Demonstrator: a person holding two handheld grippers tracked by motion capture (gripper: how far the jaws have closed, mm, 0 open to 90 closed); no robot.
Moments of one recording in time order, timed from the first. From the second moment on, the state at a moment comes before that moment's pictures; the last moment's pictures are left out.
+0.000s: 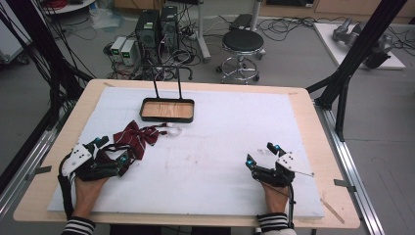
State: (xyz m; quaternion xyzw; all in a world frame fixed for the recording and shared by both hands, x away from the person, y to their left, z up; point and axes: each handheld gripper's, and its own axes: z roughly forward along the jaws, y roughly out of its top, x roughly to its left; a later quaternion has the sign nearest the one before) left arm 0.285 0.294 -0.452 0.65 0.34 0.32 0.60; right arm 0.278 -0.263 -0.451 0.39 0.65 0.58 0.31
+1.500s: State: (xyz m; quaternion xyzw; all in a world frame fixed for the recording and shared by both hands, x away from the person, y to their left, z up) left arm 0.307 0.297 -0.404 0.69 0.35 0.30 0.55; right arm 0.277 -0.263 -0.451 0.39 0.65 0.58 0.31
